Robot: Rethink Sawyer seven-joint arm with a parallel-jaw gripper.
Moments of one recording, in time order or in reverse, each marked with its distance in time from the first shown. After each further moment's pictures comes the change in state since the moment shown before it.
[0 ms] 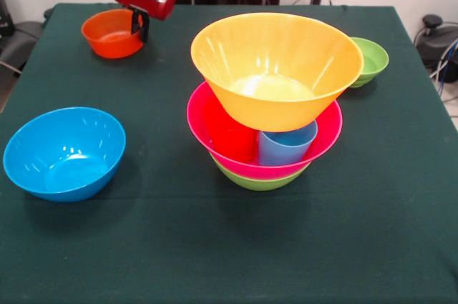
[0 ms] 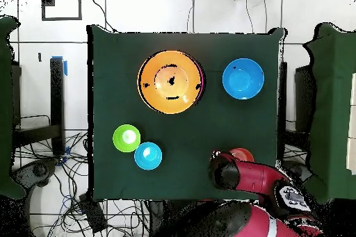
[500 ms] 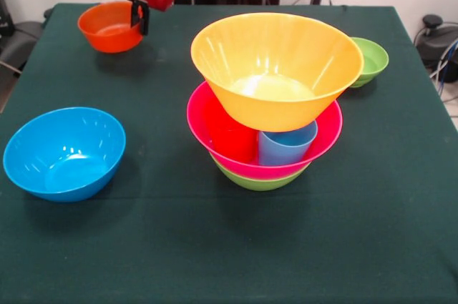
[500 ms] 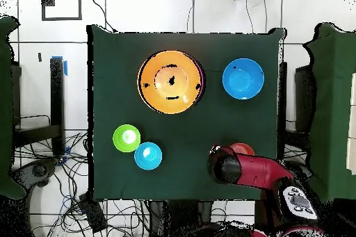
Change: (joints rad) arm 0.001 -0.110 0.052 0.000 0.000 0.147 0.000
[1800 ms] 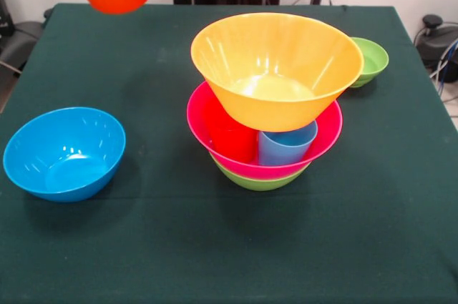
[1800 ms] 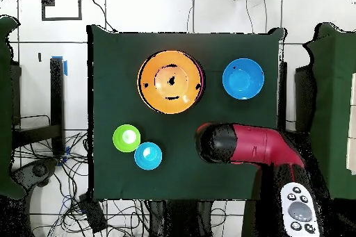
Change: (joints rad) arm 0.093 -0.228 0.088 -0.118 0.057 0.469 0.000
